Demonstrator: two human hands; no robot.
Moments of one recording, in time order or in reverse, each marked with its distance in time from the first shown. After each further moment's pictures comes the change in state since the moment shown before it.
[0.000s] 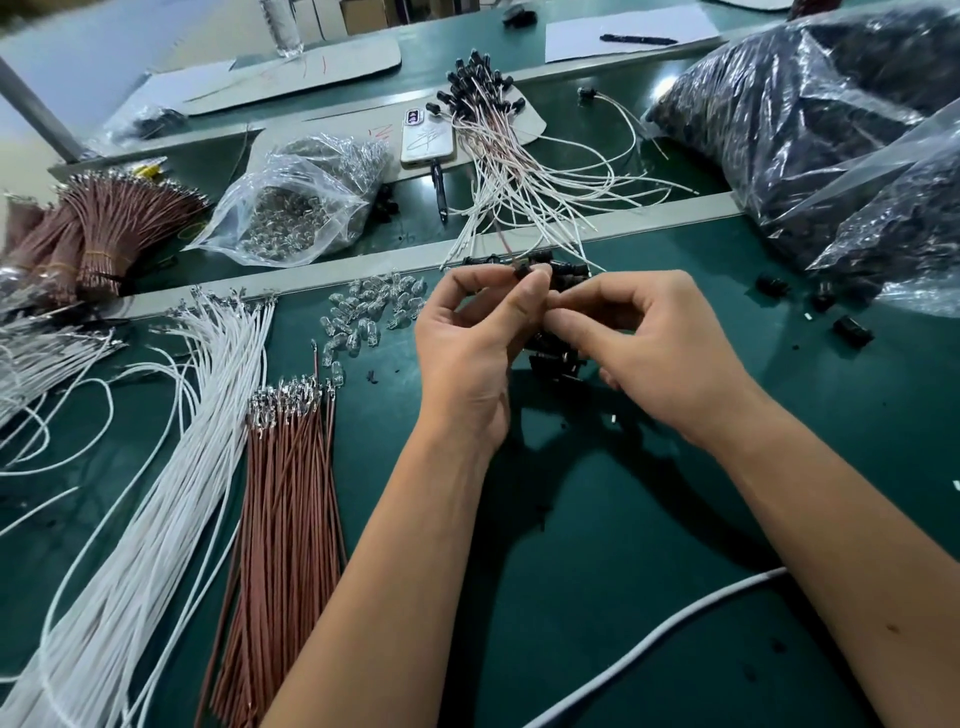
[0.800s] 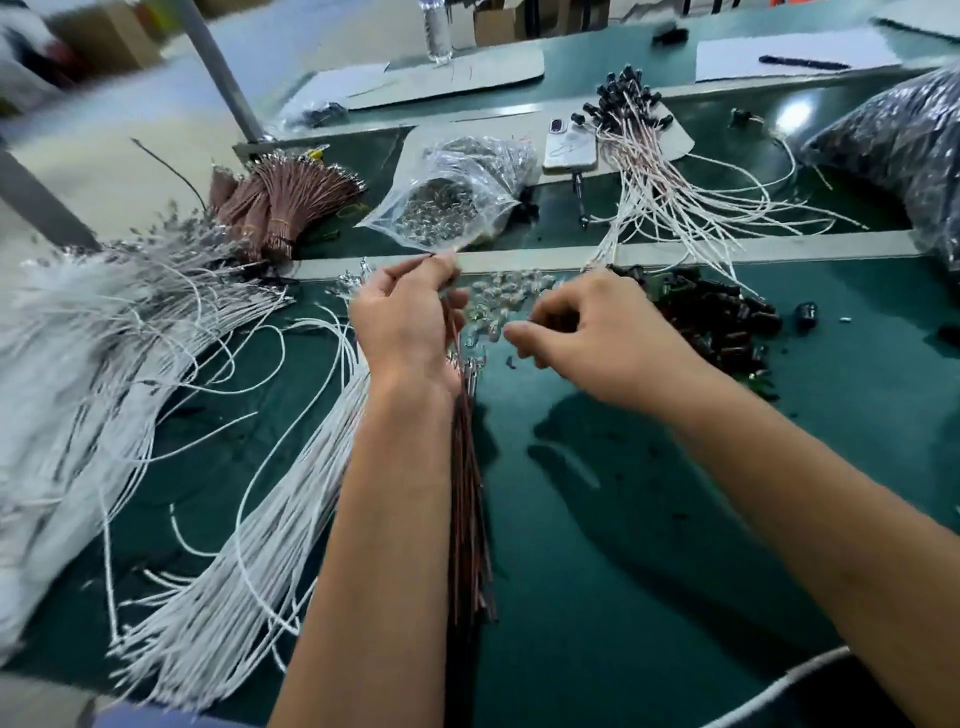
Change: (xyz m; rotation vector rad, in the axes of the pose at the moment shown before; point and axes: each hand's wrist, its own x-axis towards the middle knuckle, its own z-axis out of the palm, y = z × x) left_hand 0.010 0.108 -0.089 0.204 0.597 0.077; right_hand 0.038 -0.069 0.111 -0.305 -0.374 -0.041
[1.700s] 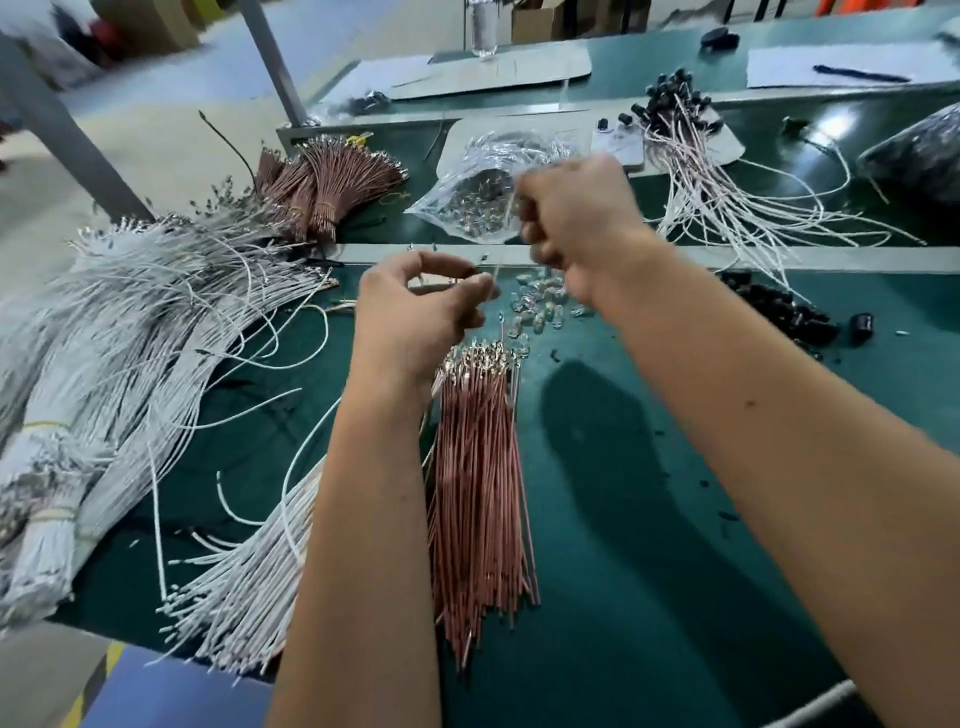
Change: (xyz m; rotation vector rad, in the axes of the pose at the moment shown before) left_hand 0.001 0.024 -0.050 0.412 -0.224 0.119; right_hand 0.074 -0.067 0.013 0.748 0.179 0.285
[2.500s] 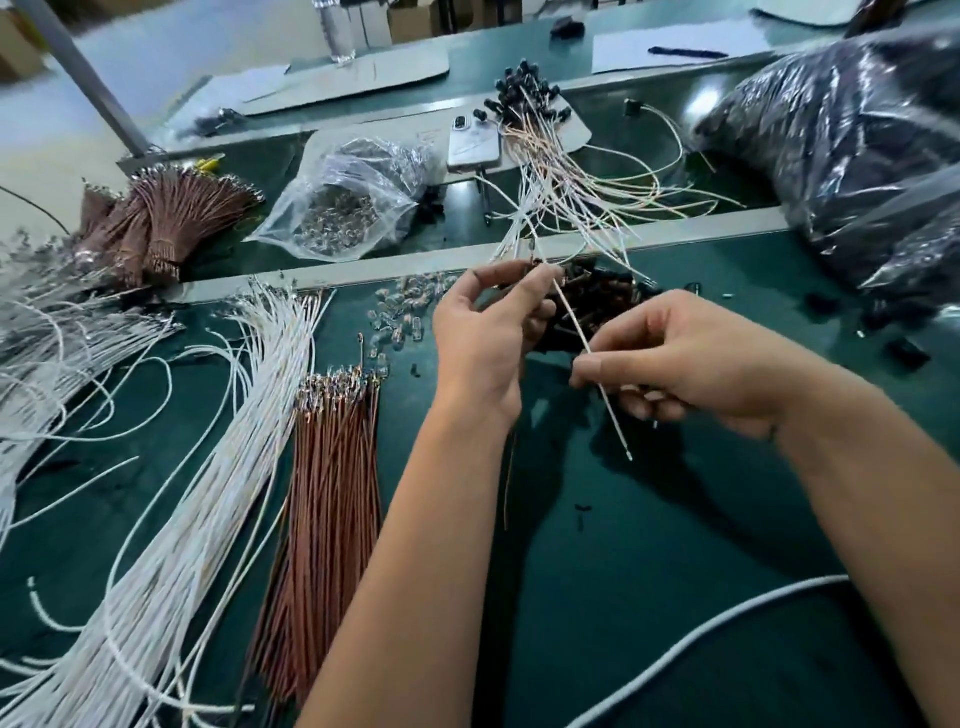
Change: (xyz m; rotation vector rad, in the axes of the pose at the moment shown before) left_hand -0.027 -0.025 0.166 -0.477 -0.223 -0.183; right_hand -0.082 0.061 -0.197 -0.366 -0.272 0.088
